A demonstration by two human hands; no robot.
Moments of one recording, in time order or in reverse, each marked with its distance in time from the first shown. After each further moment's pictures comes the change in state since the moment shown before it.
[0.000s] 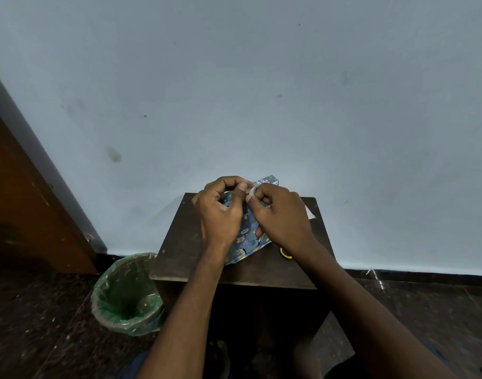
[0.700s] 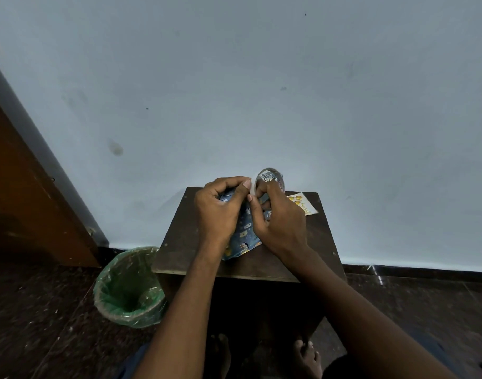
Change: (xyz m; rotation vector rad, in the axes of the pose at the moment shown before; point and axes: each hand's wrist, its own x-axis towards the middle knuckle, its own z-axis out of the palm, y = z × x) left_hand -0.002 -0.013 -0.008 -0.102 -0.015 -0.116; right_hand -0.012 0.030 0.037 -0.127 0.378 -0.343
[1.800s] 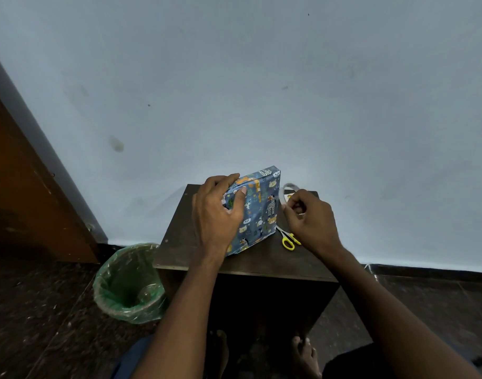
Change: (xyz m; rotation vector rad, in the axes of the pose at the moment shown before) left_hand -0.009 -0.011 -0.011 0.515 0.063 0.255; right_hand -0.003 0.054 -0.042 0.025 -0.248 0.320
